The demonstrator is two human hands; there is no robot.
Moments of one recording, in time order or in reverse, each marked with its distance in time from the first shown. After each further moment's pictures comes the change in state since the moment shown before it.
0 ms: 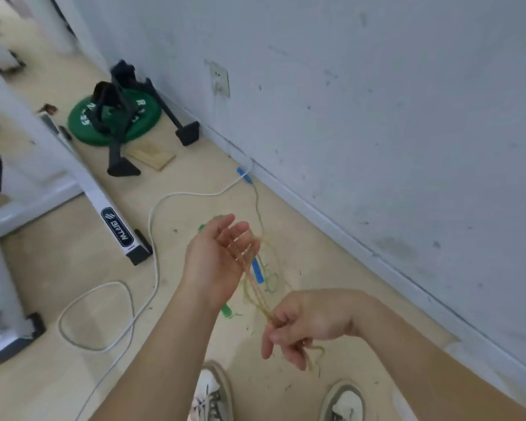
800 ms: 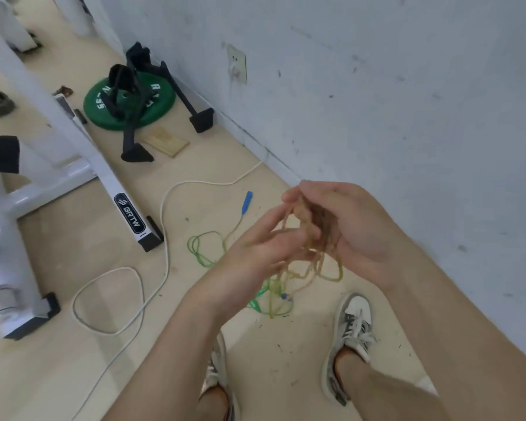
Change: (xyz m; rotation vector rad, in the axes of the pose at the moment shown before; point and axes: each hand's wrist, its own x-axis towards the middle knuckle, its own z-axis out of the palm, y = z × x) left_hand -0.032 0.008 0.016 0.789 -0.526 0.076; right_hand -0.026 -0.071 -0.044 0.741 0.682 -0.491
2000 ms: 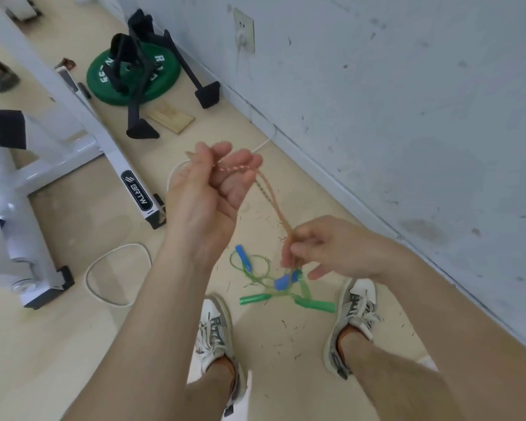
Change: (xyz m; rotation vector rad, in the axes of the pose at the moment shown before) left_hand 0.010 0.027 -0.029 -0.732 0.609 0.232; right_hand -0.001 0.040 -0.011 -0.819 -0.256 0.294
